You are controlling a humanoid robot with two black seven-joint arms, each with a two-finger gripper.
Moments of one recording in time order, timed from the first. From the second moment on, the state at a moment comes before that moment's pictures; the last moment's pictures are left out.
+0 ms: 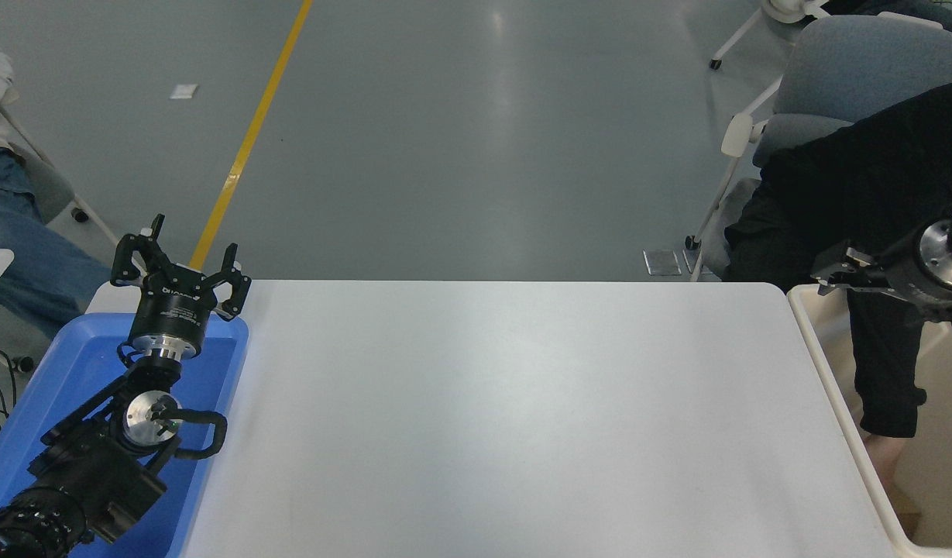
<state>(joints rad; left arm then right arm) -0.59 0.24 -0.90 -0.43 -0.07 -0.57 -0.52 2.02 -0.57 -1.26 1.26 -0.02 0.59 -0.27</state>
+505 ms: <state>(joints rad) -0.59 0.24 -0.90 -0.43 -0.07 -0.57 -0.52 2.33 -0.40 -1.27 1.33 0.04 0.77 -0.27</state>
